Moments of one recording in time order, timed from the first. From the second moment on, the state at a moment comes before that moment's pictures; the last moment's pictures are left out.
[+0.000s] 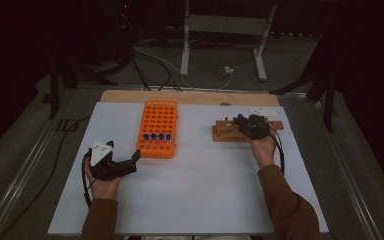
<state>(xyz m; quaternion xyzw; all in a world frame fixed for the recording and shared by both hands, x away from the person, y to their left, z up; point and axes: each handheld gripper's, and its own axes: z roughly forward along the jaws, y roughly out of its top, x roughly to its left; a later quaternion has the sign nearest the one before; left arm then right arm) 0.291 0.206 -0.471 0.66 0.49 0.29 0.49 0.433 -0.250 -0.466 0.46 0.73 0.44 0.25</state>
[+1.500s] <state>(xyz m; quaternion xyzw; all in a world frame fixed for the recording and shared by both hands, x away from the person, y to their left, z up) 0.292 0.206 -0.474 0.66 0.50 0.29 0.49 0.418 -0.258 -0.412 0.42 0.72 0.47 0.28</state>
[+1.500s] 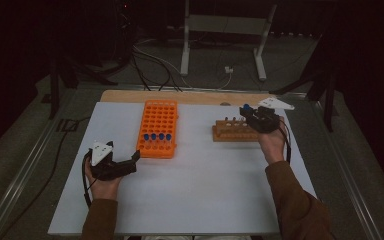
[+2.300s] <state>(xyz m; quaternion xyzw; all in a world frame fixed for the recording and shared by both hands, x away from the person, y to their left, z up) 0.293 0.205 -0.474 0.66 0.50 0.29 0.48 0.408 -0.255 -0.397 0.41 0.73 0.48 0.28</state>
